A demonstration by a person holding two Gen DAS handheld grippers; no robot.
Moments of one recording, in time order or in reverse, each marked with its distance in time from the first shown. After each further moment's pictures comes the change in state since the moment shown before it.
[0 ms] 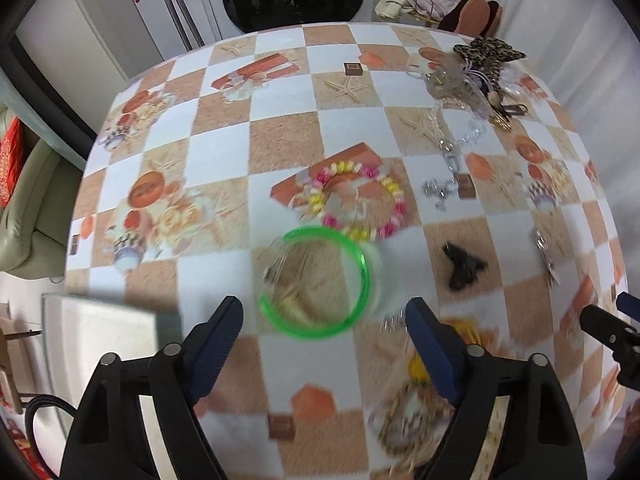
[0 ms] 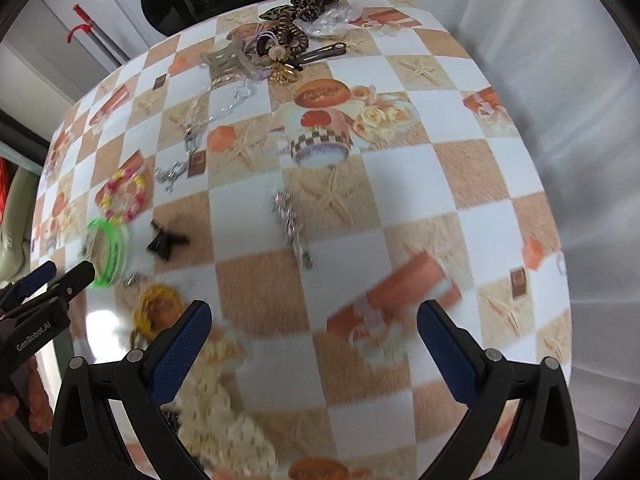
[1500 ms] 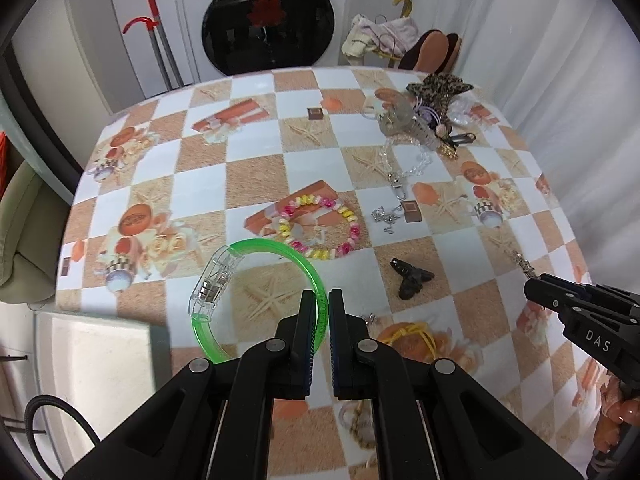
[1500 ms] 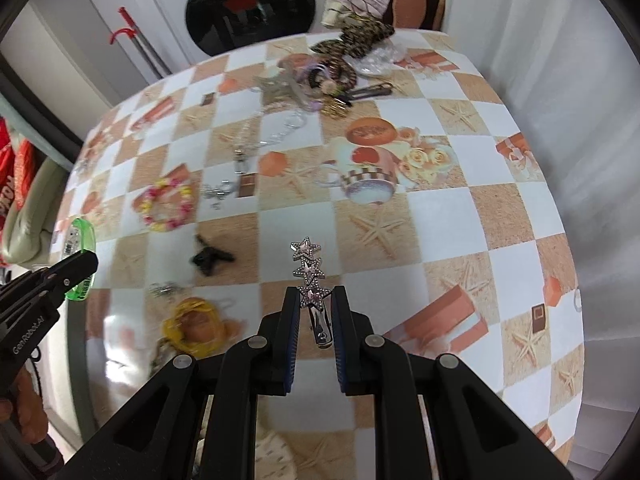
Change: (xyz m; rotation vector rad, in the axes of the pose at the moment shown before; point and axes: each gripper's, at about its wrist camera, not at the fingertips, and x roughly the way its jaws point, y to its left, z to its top) left arm -0.048 0.001 -0.019 0.029 -0.137 -0.116; right arm -0.021 0.028 -0.011 -0.094 -0.130 0.086
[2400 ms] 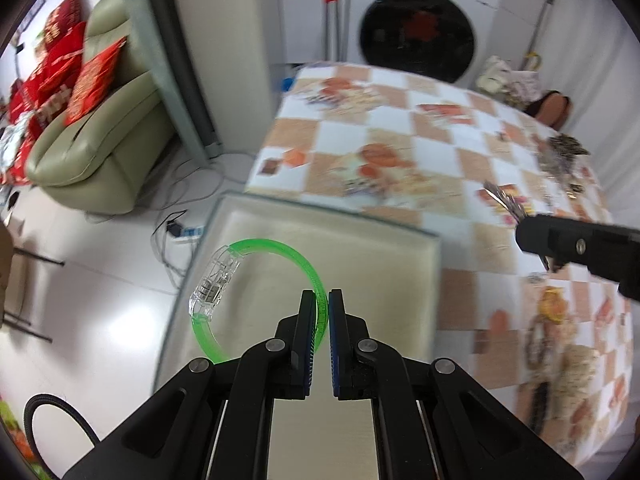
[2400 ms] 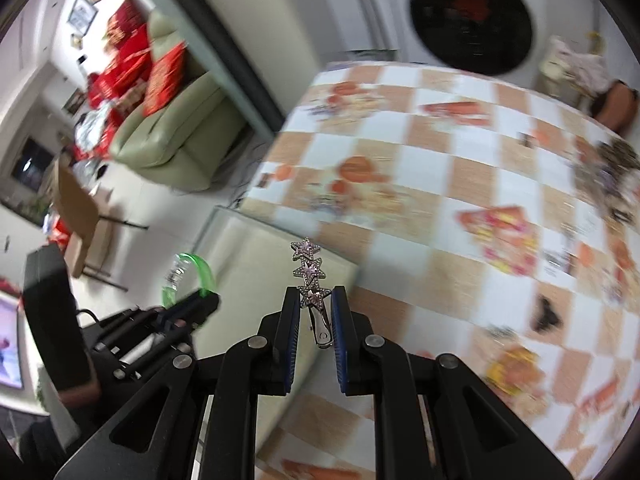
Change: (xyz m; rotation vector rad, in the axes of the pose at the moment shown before) left arm -0.072 0.196 -0.099 -0.311 -0.022 0.224; right arm -0.016 0.285 -0.005 -0.404 0.074 0.371
